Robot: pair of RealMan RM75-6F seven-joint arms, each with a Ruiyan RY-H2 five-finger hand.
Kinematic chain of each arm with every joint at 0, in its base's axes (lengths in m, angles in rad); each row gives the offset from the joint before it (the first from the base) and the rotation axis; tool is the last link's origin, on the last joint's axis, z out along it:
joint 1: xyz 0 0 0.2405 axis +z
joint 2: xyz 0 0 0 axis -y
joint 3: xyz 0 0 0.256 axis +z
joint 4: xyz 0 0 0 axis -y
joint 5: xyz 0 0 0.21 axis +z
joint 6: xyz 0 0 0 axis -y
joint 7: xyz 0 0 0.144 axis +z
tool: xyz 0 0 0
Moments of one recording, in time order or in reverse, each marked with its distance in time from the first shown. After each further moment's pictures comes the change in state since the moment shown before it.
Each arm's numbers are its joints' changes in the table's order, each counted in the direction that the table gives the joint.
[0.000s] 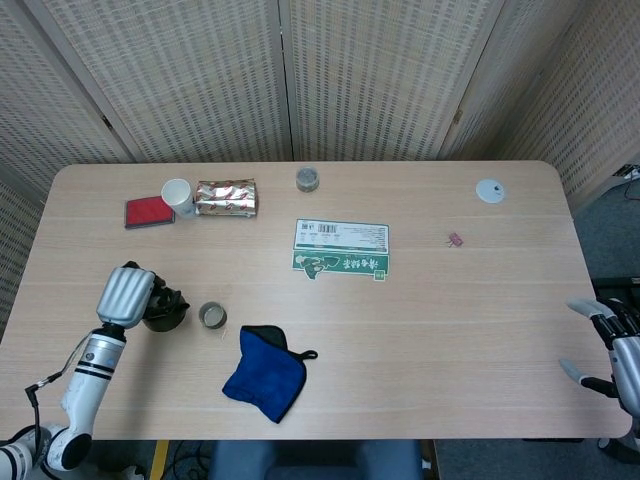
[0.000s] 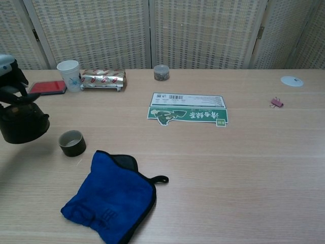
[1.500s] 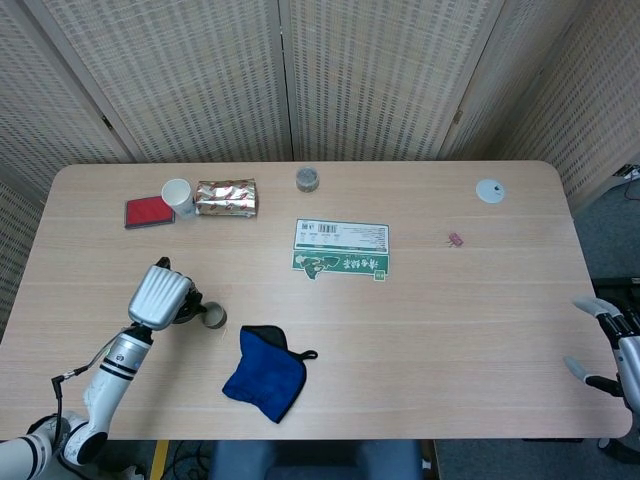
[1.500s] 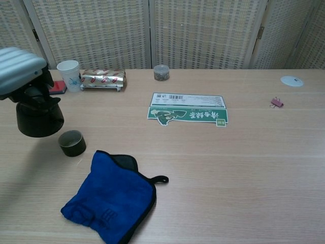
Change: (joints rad) left arm -0.063 0.061 0.037 -0.045 0.129 -0.042 0.201; right arm -0.004 0.004 0.009 -0.021 0.007 -0.007 0.011
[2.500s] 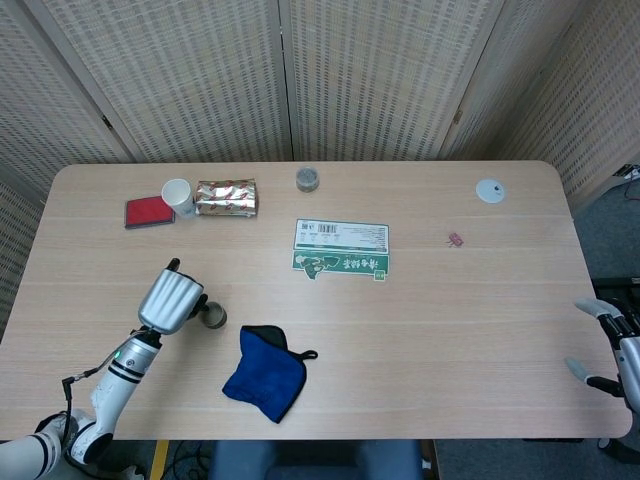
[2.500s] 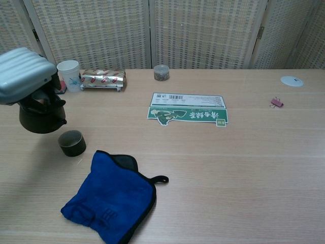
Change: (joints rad) left arm -0.012 0.052 0.025 -0.076 0.080 -0.050 0.106; right arm -0.001 0.008 -0.001 -0.019 0.007 0.009 0.017
